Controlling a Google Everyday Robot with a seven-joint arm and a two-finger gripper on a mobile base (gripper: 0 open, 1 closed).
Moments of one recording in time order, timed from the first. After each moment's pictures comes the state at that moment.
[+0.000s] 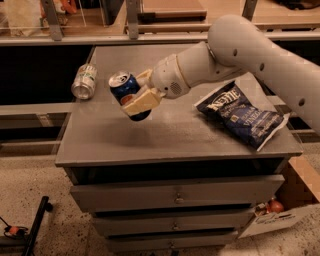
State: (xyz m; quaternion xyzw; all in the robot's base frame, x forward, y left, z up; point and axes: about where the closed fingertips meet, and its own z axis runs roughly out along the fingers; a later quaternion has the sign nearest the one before) arm 0.565 0.066 0.889 -0.63 0.60 0.33 0.38
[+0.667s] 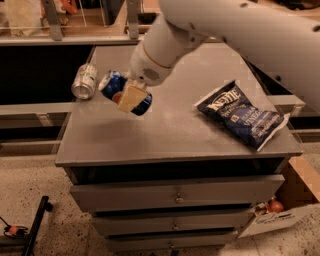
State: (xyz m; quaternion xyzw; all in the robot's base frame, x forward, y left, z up) arm 0.566 0.072 0.897 -0.67 0.68 0.14 0.27
